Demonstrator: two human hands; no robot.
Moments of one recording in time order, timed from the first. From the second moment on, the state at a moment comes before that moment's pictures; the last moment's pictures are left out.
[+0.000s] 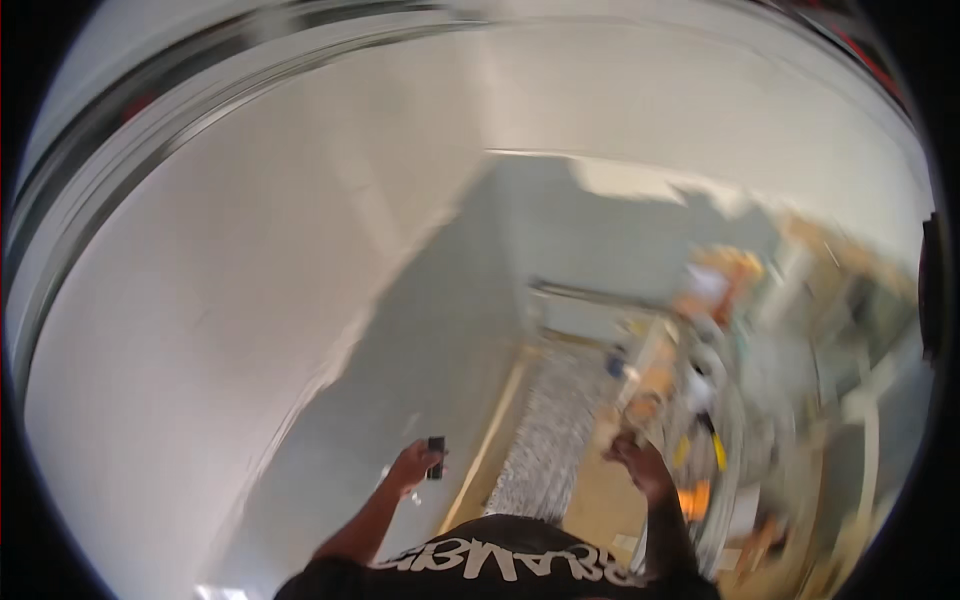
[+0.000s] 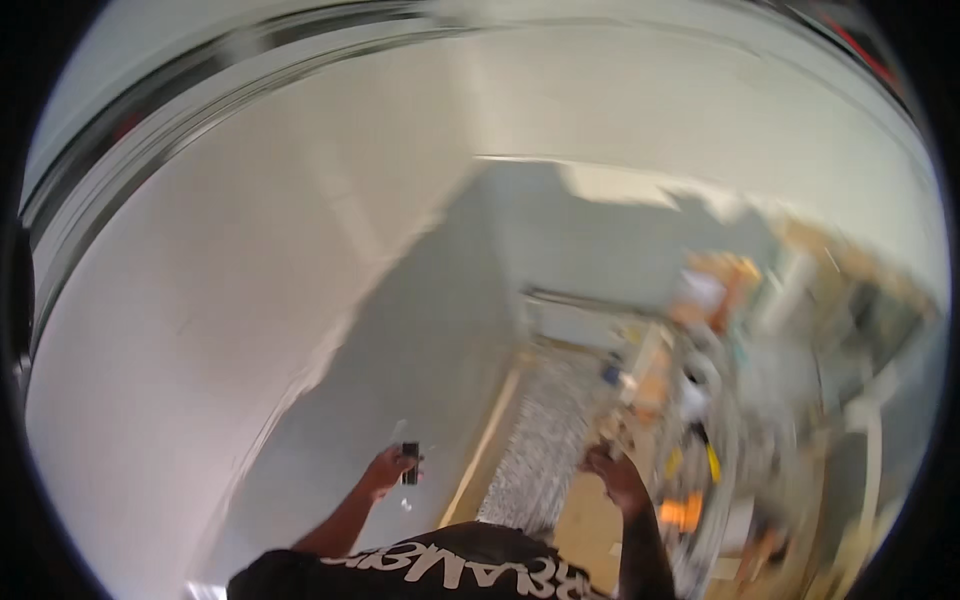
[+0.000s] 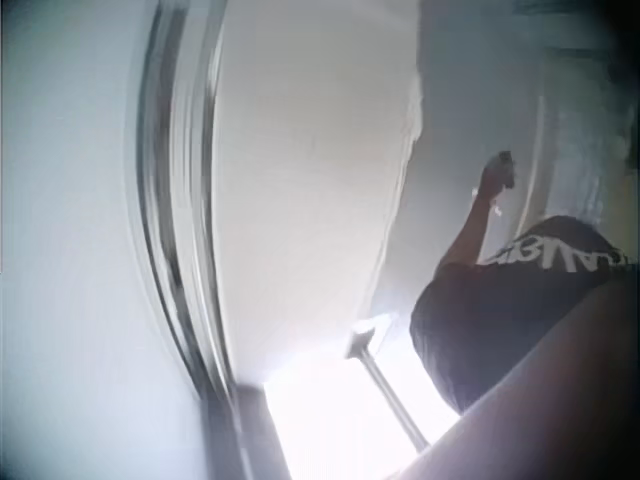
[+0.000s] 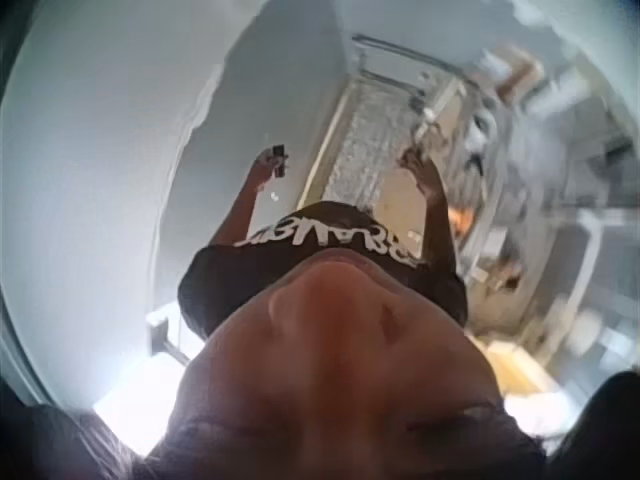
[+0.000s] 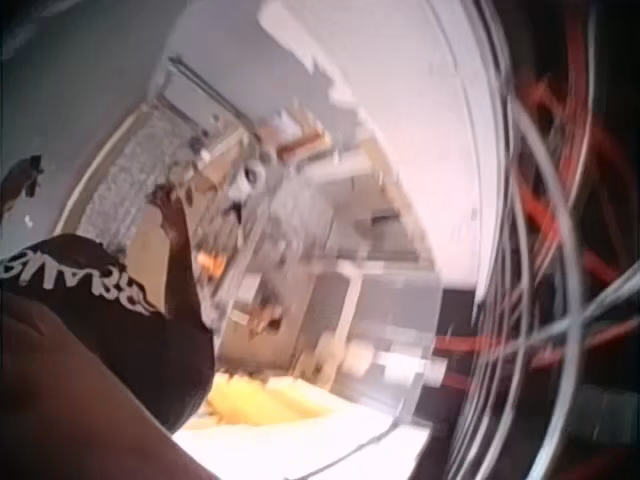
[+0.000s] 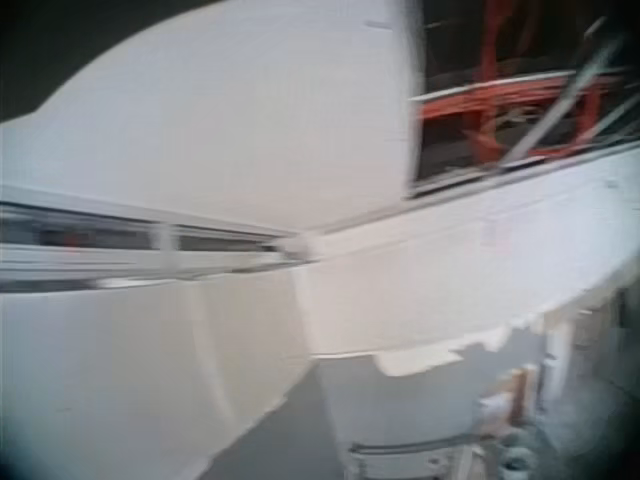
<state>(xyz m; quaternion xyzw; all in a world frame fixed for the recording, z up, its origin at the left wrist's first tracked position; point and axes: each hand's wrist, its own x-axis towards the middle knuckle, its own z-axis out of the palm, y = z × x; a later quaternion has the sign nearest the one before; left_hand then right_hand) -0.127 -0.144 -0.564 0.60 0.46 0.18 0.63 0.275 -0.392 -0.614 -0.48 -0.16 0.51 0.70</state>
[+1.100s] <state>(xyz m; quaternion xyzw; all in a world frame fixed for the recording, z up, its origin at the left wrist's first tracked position) -0.361 -0.380 0.099 0.51 0.65 0.45 -0.35 0.004 -0.220 -0.420 -0.08 -0.60 0.77 0.20</state>
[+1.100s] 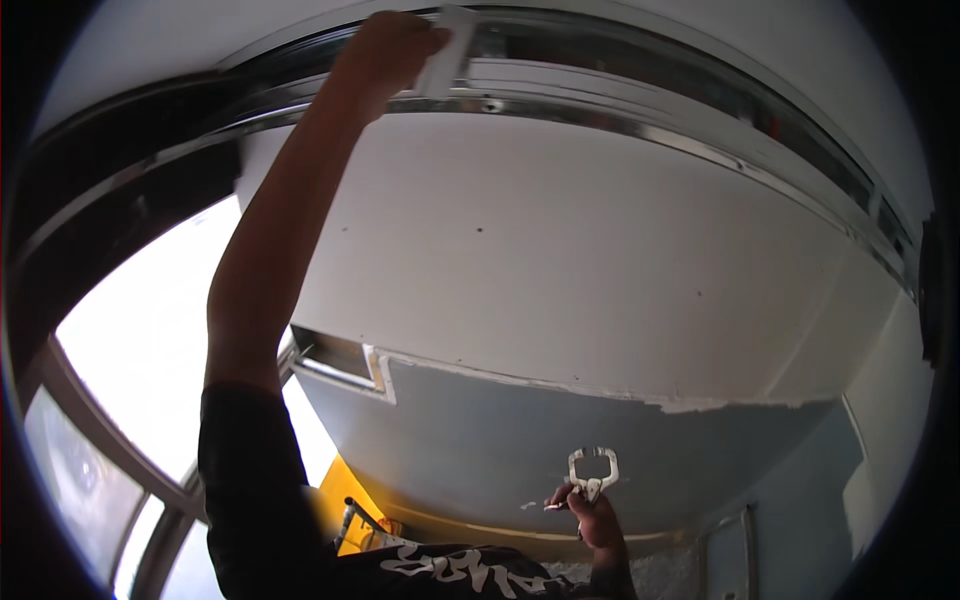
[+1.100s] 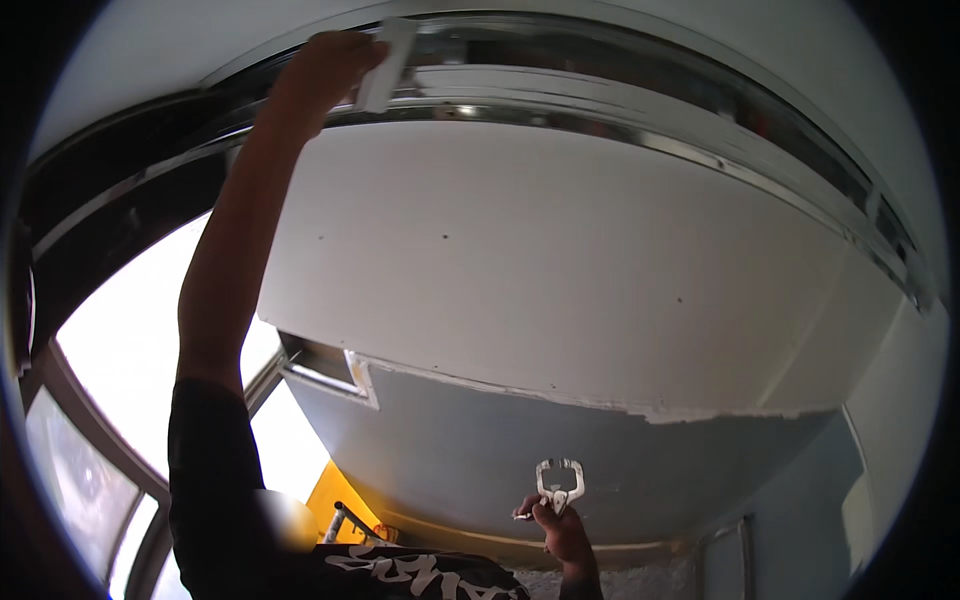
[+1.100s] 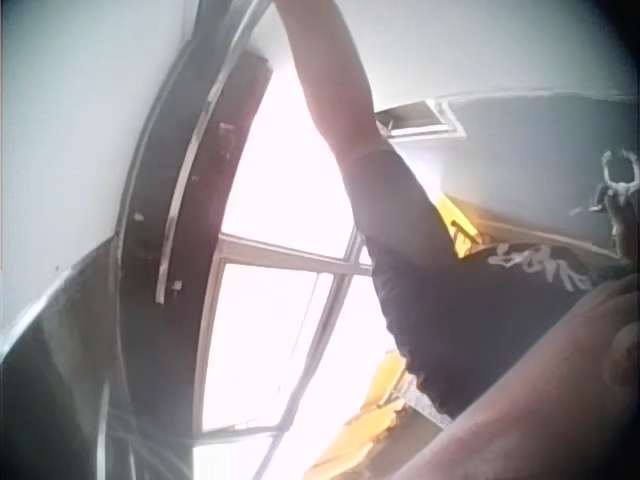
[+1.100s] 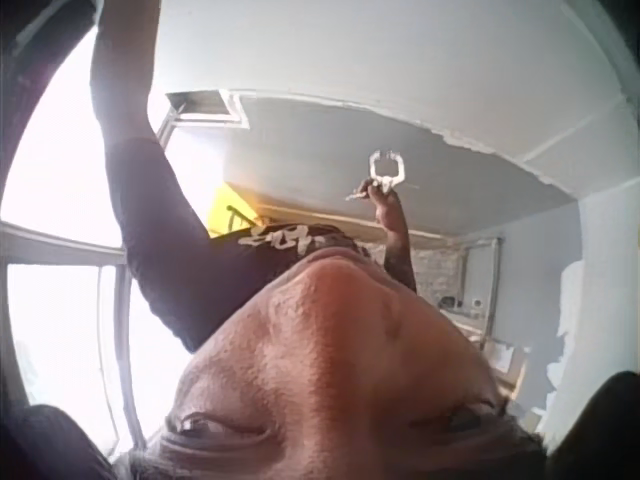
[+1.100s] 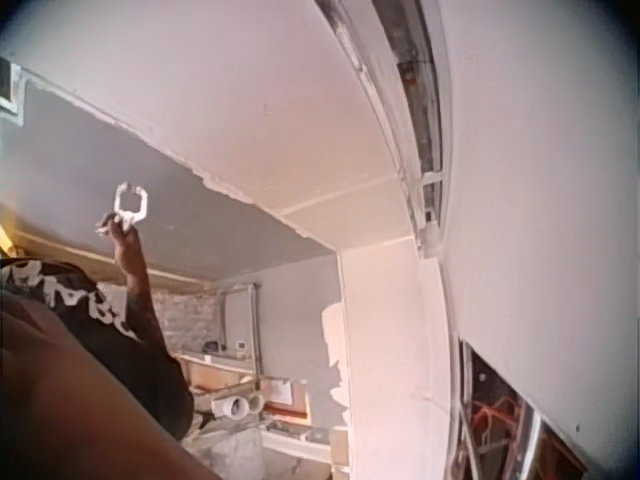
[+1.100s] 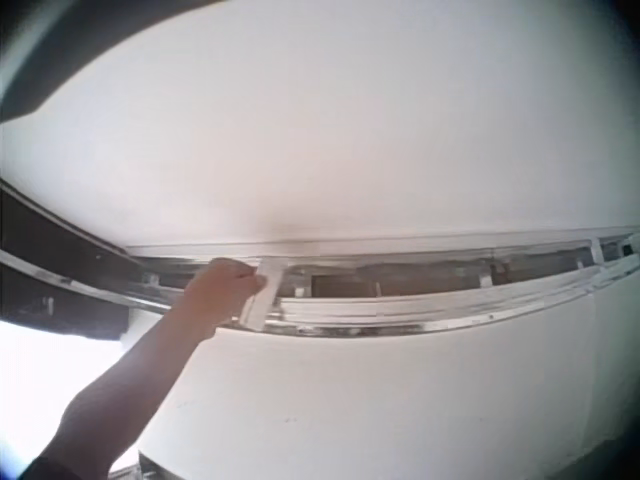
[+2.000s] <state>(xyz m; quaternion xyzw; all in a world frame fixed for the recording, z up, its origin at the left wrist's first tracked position) -0.398 -0.360 0.116 0.41 0.76 0.40 -0.31 0.007 -0.230 -0.392 -0.06 -0.70 0.68 0.20</state>
